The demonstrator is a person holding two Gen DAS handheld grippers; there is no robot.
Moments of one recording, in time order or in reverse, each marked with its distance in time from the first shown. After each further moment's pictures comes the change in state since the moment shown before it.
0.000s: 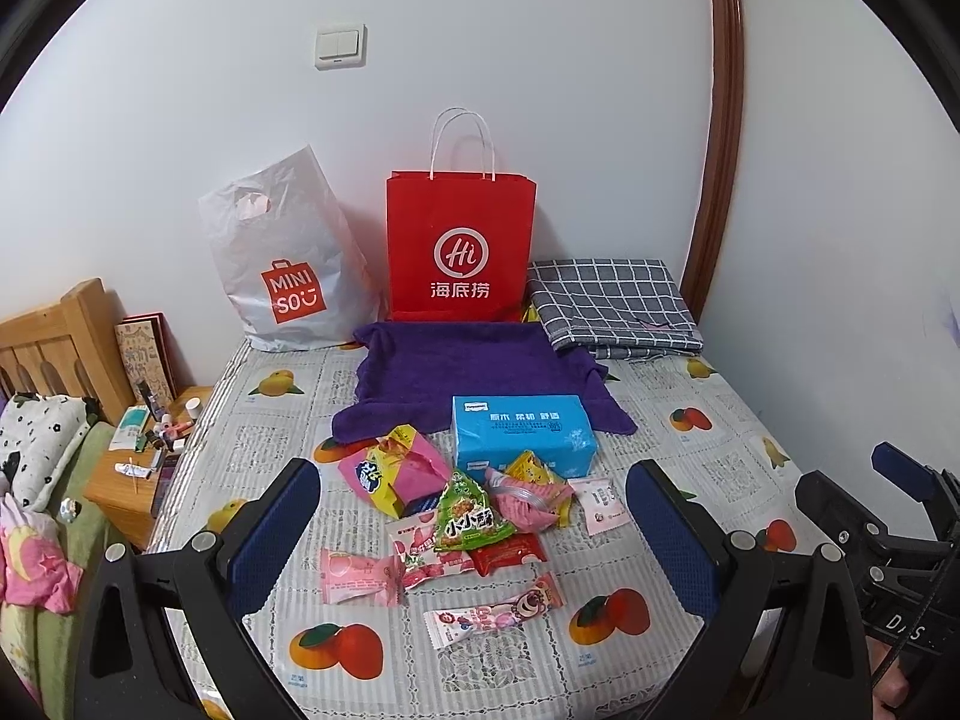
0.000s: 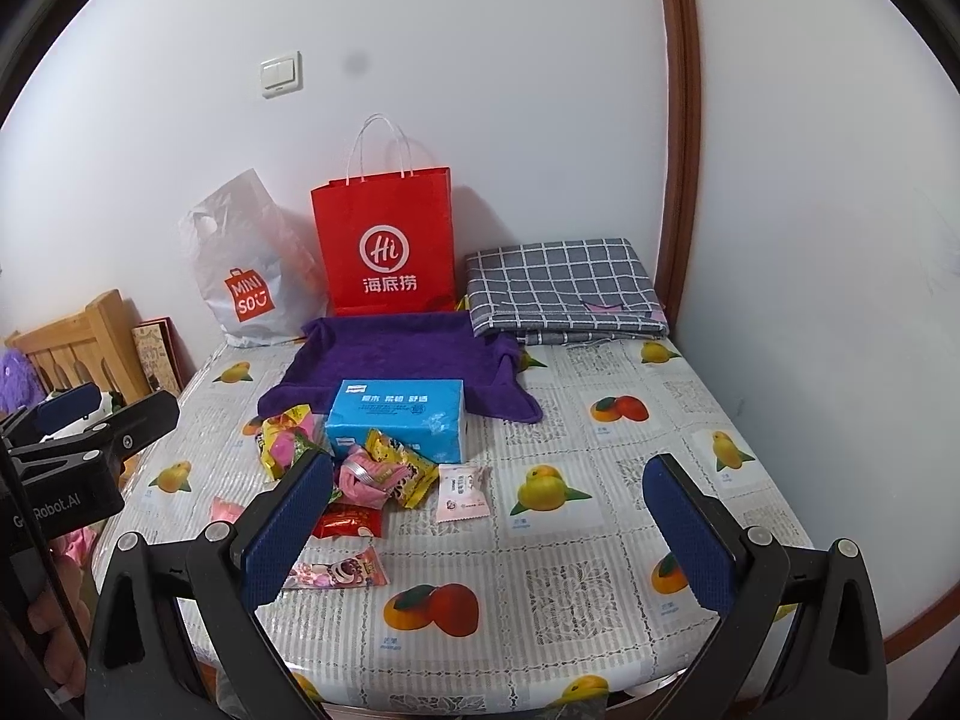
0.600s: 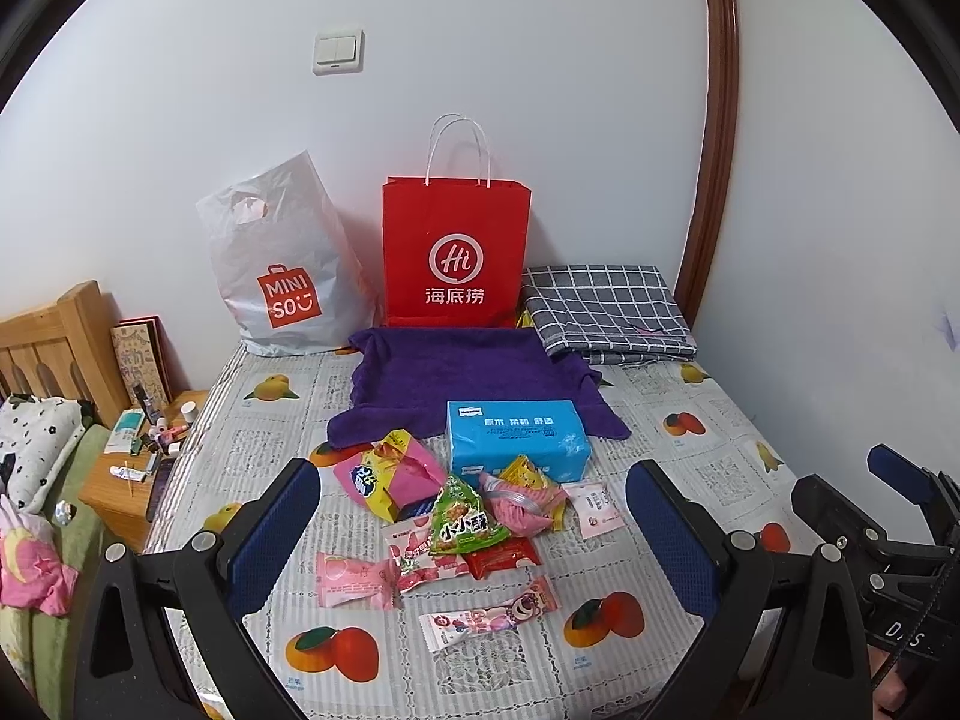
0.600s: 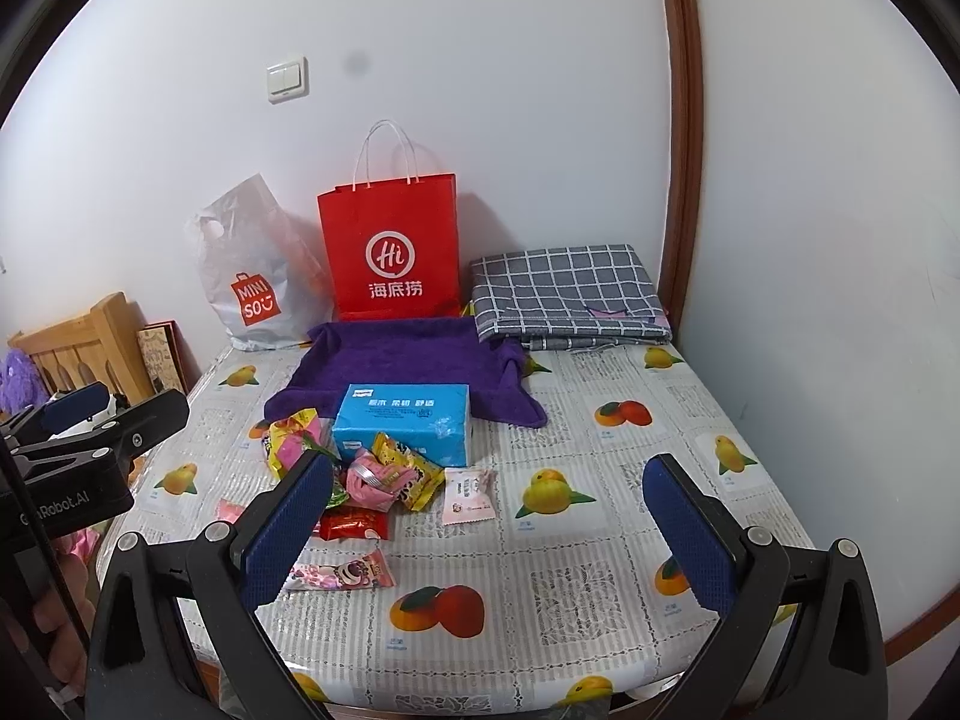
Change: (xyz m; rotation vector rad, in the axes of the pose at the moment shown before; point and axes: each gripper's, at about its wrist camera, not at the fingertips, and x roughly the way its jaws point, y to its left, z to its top) left arm -0.002 0.000 0.002 -0.003 -0.014 -0.013; right arm -0.005 0.002 0.000 -0.003 -0.016 0.013
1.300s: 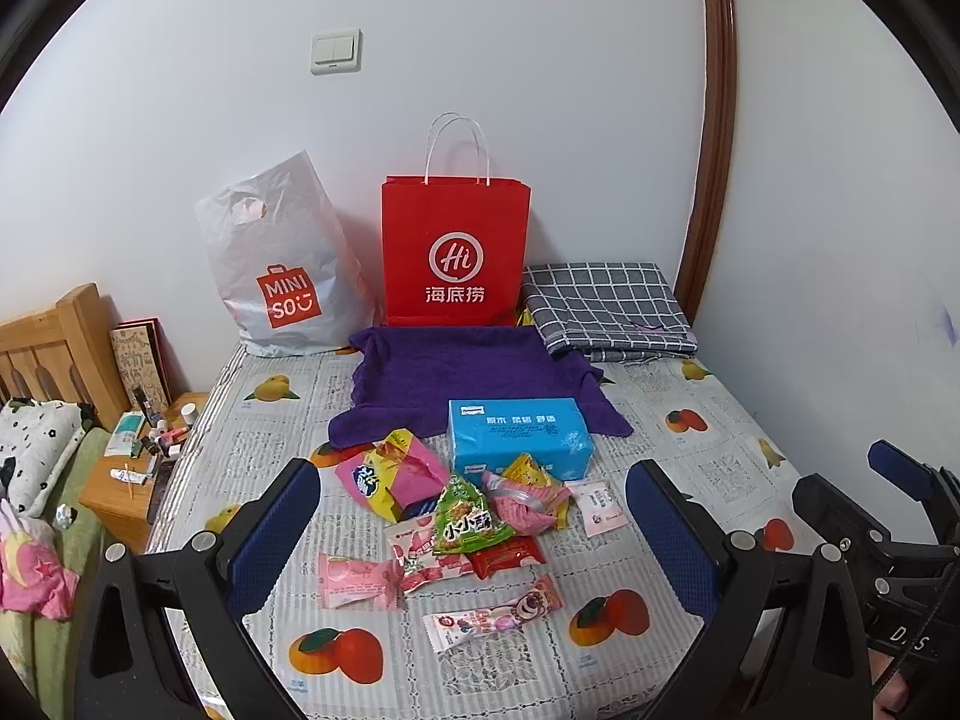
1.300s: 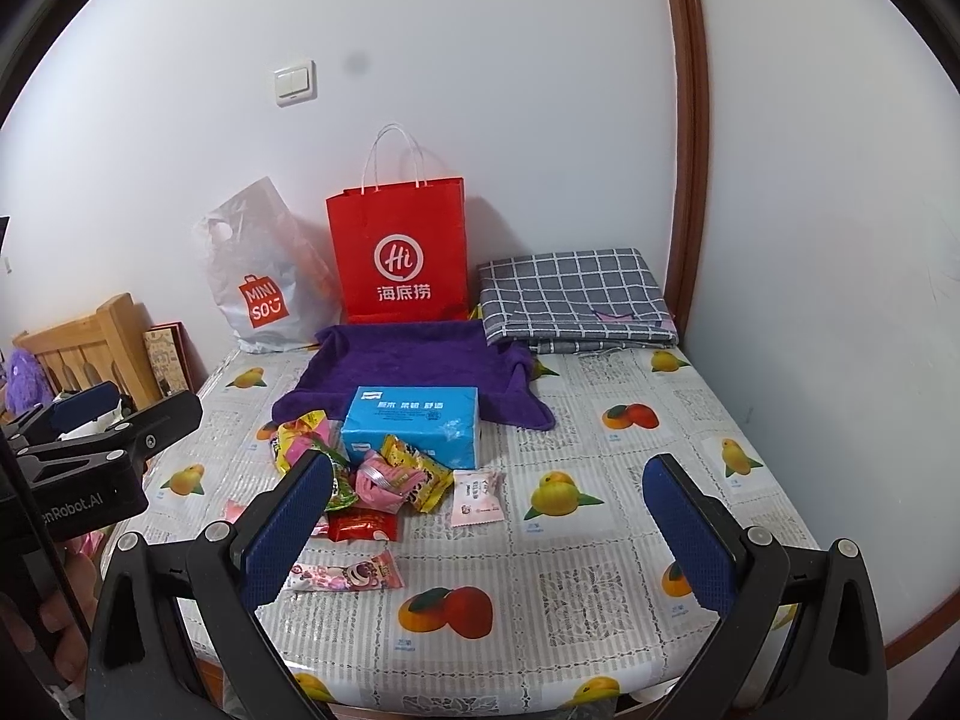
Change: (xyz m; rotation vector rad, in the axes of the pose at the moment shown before) left arm 0.001 0.003 -0.006 0.008 0.000 0.001; right arm -0.002 0.005 -0.001 -0.004 -0.006 0.013
